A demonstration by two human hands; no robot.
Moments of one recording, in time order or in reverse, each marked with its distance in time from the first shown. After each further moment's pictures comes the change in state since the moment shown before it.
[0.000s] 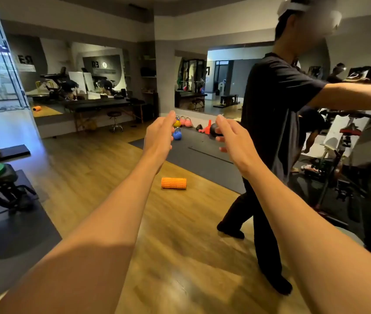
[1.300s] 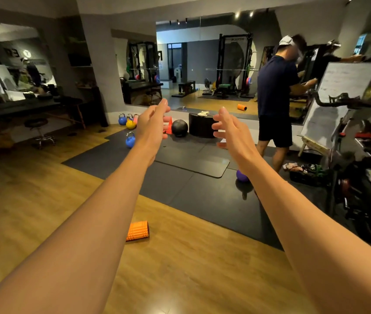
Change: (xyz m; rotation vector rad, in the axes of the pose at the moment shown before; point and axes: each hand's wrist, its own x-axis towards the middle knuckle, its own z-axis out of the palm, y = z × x) left_hand 0.712 -0.227 0.408 -0.097 -0.215 -0.003; right_hand 0.682 0.425 -0.010 0.068 0.157 0.201
